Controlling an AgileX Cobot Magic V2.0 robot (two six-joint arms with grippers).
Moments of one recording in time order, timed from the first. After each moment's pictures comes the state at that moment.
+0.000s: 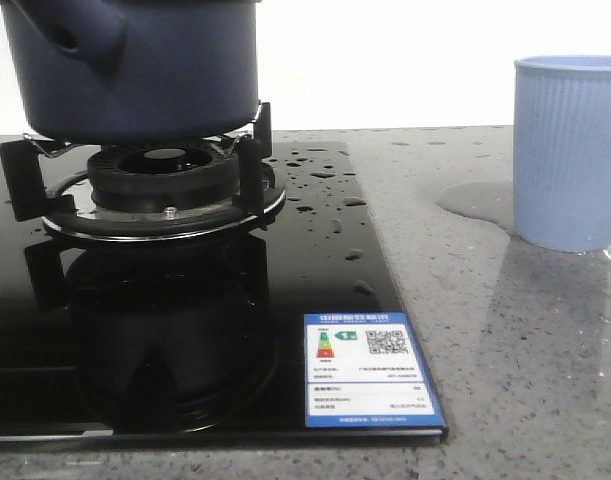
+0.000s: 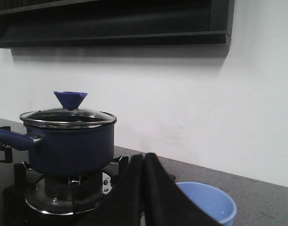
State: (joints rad) left arm -0.15 0.05 -0.24 -1.61 0.35 1.60; right arm 0.43 0.14 -0.22 -0.63 -0.11 0.58
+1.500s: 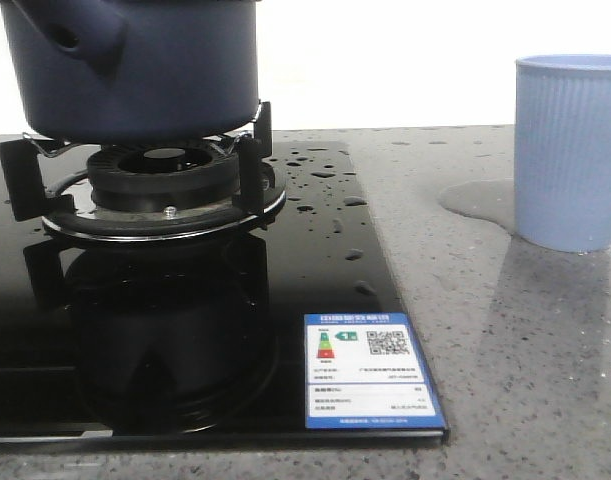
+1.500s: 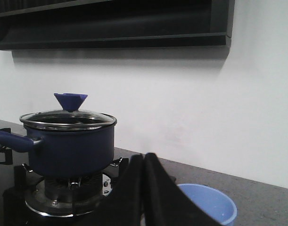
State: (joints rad) left arm -0.10 -0.01 0.00 0.00 0.18 0.04; right arm 0.43 0.14 -0.22 -0.63 -0.12 0.58
